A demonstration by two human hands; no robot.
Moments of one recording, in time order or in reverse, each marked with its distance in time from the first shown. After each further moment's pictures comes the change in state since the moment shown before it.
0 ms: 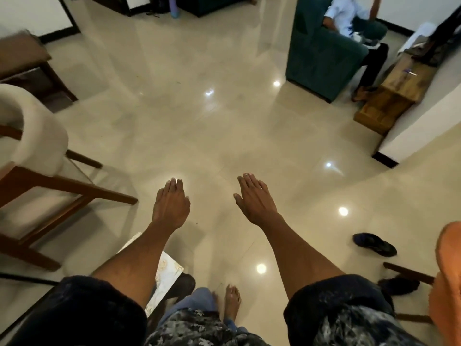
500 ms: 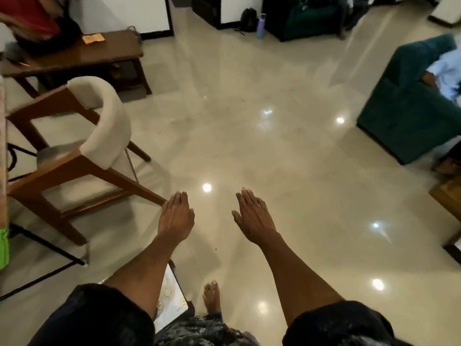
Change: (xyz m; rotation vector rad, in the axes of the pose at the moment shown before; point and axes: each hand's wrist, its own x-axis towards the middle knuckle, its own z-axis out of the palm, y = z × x) left_hand 0.087 -0.094 -0.015 -0.151 0.015 -0.419; right_hand 0.189 -0.077 -0.011 -0.009 -0.086 -0.357
